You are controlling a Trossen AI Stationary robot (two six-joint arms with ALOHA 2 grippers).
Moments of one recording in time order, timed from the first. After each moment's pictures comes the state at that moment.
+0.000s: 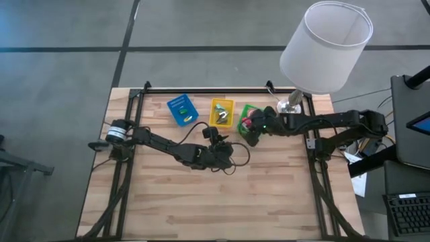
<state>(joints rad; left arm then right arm) -0.20 1.89 1.31 -0.11 -0.87 0.00 -0.16 1.32 0.79 -0.32 0.36 0.39</state>
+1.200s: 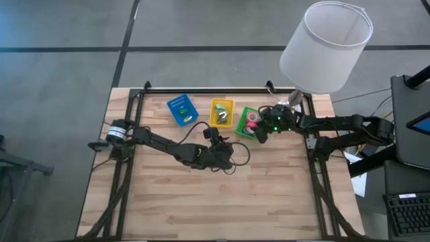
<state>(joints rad) -0.19 1.89 1.30 -0.11 -0.82 -0.02 -0.44 1.20 0.41 0.13 -0.12 0.41</state>
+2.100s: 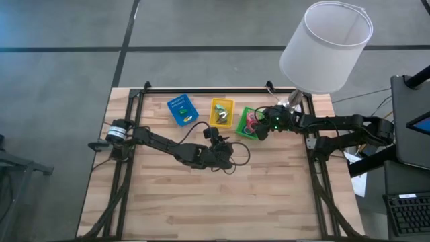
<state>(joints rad) -0.19 1.89 1.30 -0.11 -0.82 -0.02 -0.44 1.20 0.43 0.01 0.09 0.39</state>
